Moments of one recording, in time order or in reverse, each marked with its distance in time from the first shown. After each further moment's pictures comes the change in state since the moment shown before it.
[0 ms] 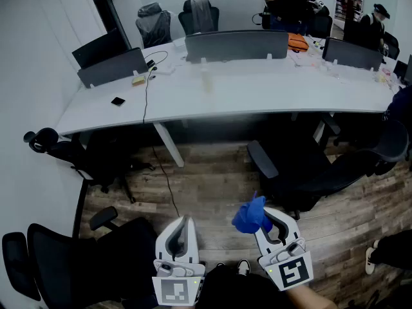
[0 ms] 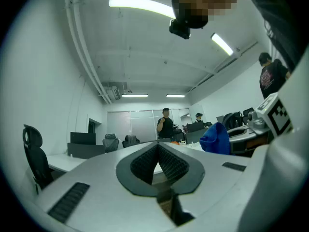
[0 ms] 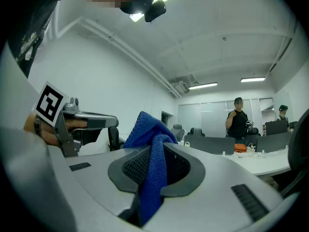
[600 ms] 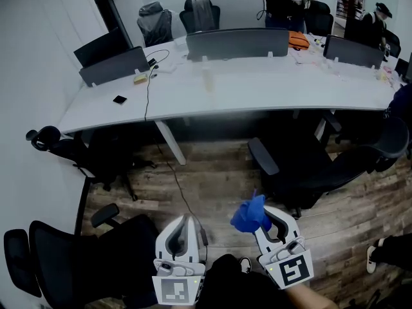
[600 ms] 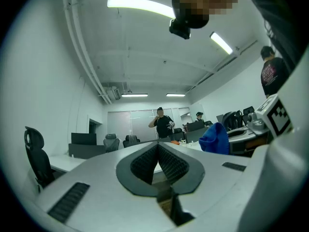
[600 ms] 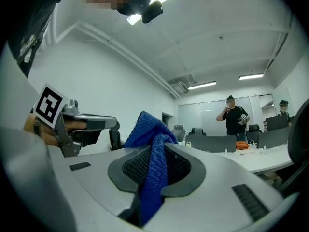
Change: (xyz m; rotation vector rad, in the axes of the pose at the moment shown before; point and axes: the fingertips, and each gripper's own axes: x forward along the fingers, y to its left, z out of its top) left arm -0.009 -0.006 0.005 0.007 -0.007 0.003; right arm -0.008 0.004 -0.002 0.043 -0.014 0.009
